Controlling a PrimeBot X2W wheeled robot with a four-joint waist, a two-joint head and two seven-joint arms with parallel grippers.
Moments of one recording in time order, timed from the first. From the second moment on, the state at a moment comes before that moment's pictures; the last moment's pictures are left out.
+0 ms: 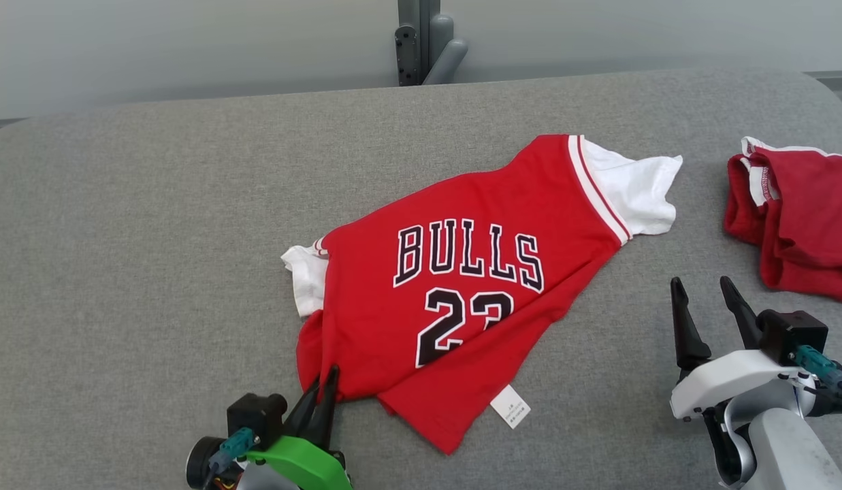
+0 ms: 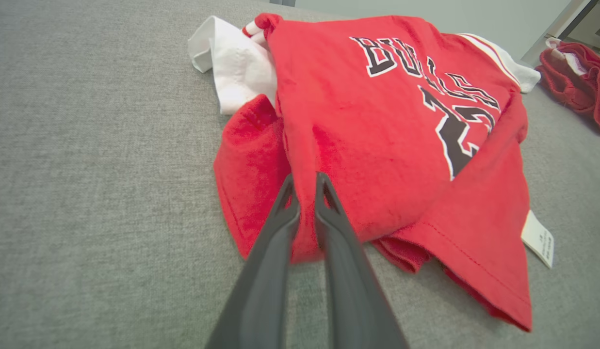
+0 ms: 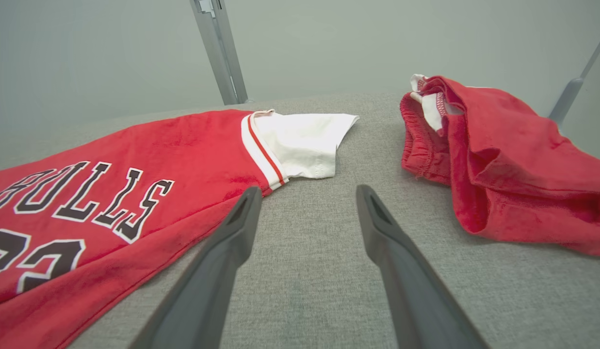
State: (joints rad) left arm -0.14 0.05 -0.34 0.56 -0.34 -0.13 -0.26; right arm -0.21 -0.13 -0.05 0.46 0.20 0.13 -0.26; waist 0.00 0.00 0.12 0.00
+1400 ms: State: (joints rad) left arm -0.66 0.20 -0.20 0.75 -0.24 -0.03 -0.26; right arm -0.28 -0.07 0.06 0.41 0.24 0.13 -0.26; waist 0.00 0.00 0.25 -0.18
